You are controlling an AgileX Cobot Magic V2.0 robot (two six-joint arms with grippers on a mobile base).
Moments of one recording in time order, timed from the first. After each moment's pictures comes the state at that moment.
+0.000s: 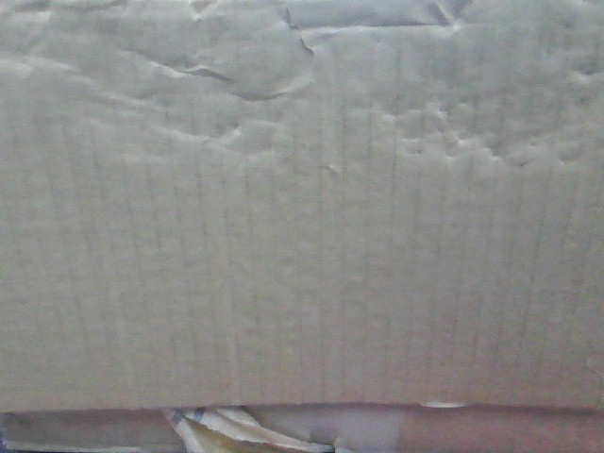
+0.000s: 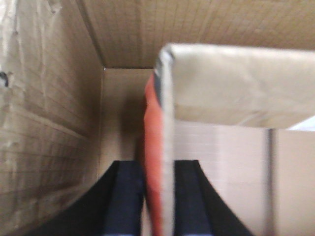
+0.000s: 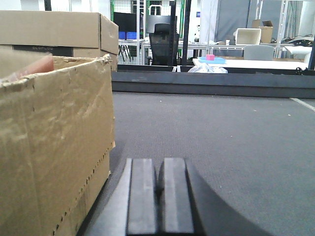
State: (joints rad) left arm -0.78 1.62 -1.51 0.51 1.08 -0.94; right arm -0.03 0.00 0.00 0.01 0.02 0.01
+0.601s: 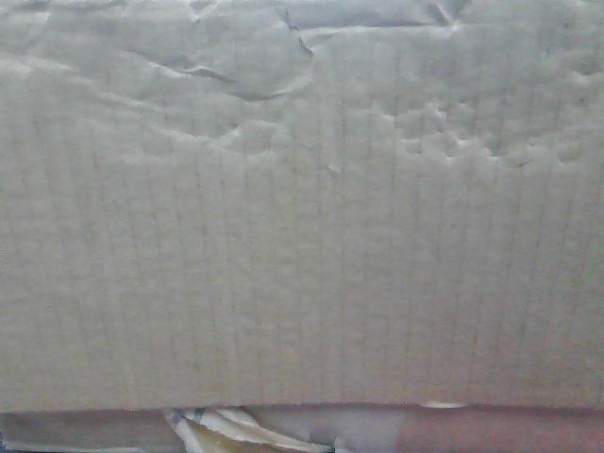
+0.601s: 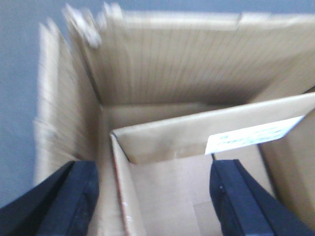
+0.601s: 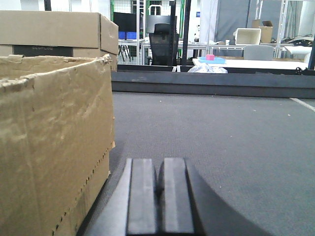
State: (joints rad) left arm -0.78 1.58 -1.73 0.50 1.19 -0.80; right arm -0.03 0.00 0.00 0.01 0.02 0.01
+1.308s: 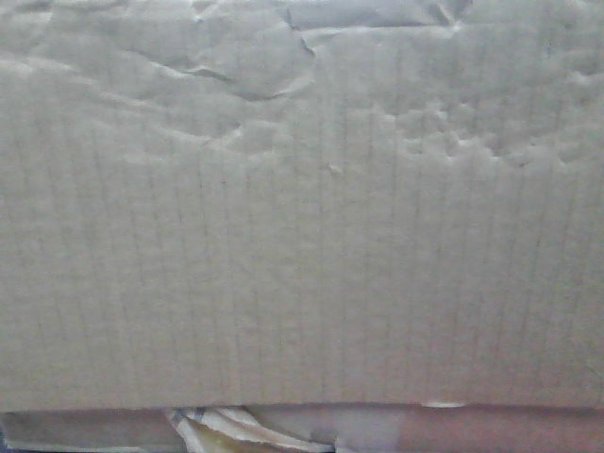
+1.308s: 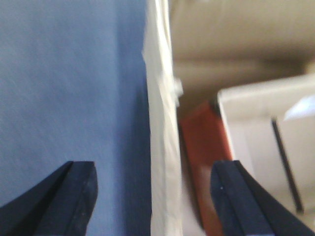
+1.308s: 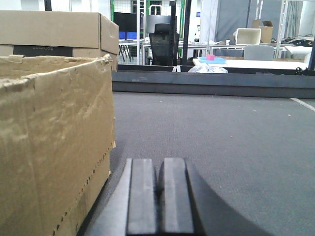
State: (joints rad) left arm -0.50 1.48 -1.54 0.21 1.23 -0.52; right arm -0.03 0.00 0.00 0.01 0.02 0.01
